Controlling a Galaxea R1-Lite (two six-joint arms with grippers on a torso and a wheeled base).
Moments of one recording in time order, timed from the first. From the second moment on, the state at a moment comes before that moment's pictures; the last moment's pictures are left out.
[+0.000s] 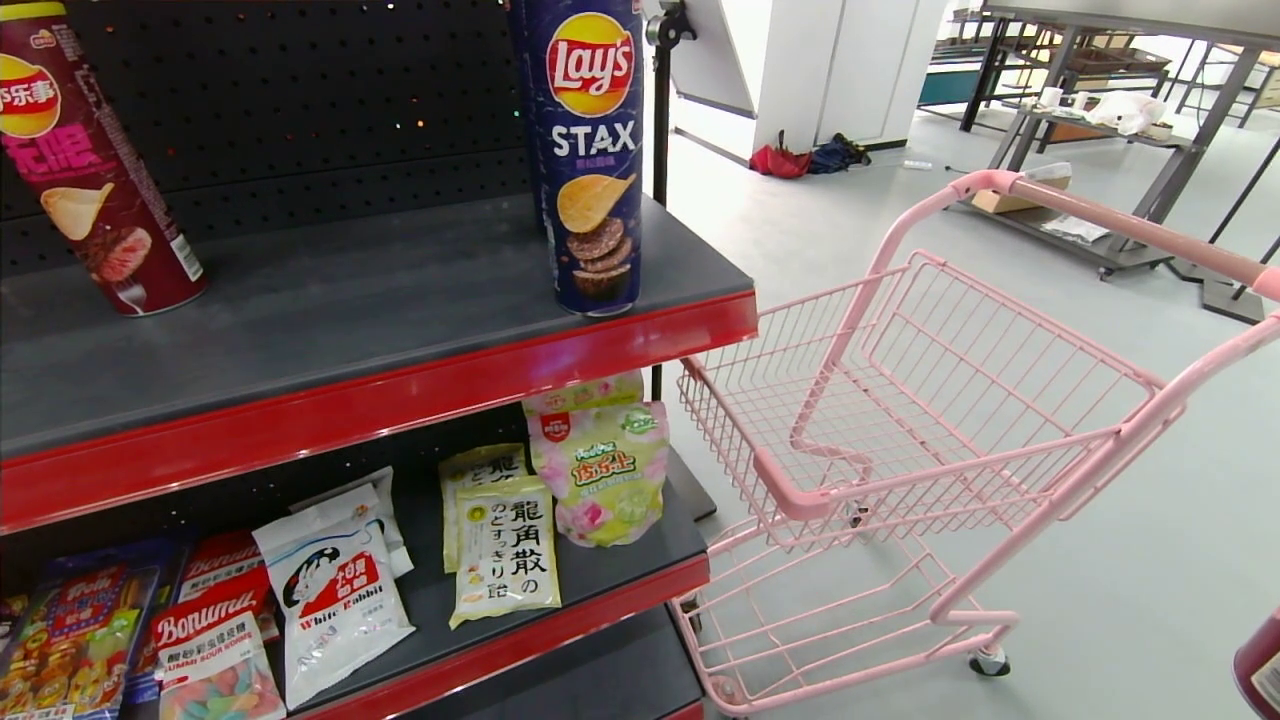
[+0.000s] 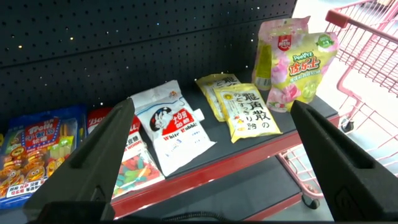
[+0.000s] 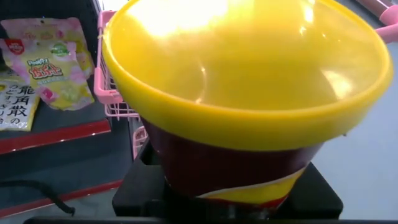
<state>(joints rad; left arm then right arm) 0.00 0.00 0.00 0.00 -0.02 0.00 0.12 0.63 -0.61 0.13 -0.08 -0.12</state>
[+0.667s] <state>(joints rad) 0.00 0.00 0.00 0.00 -0.02 0.00 0.12 0.61 -0.59 0.13 -0.09 -0.13</state>
